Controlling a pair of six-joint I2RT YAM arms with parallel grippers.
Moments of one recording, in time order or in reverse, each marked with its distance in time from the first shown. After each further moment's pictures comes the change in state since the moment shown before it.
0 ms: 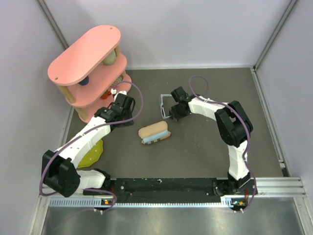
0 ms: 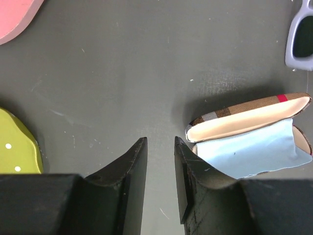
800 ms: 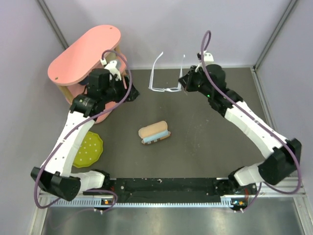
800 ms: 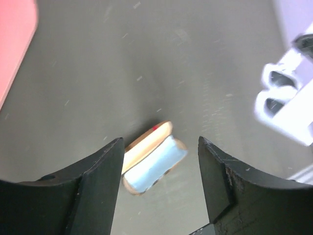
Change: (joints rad) left arm 0.143 -0.035 0.358 0.006 0.407 0.154; right arm -0.059 -0.583 -0.082 0.340 -0.031 -1.222
